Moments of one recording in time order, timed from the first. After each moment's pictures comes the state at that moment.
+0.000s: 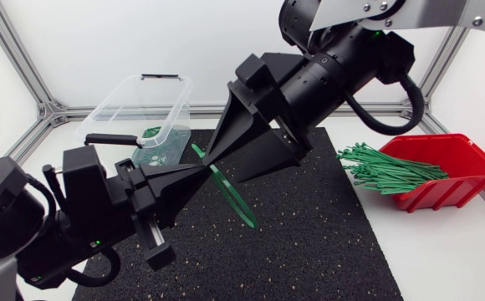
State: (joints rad) left arm -0.71 0.96 0.33 0.64 0.29 -0.18; right arm 0.58 1.69 1.61 -1.23 -0.92 0.22
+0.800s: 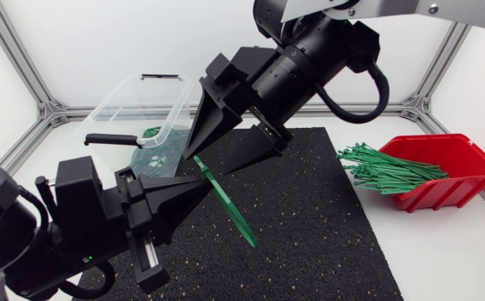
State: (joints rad) left arm -0.75 0.89 0.32 0.57 0.29 -0.18; right arm 0.63 1.79 1.74 -1.24 -0.86 0.21
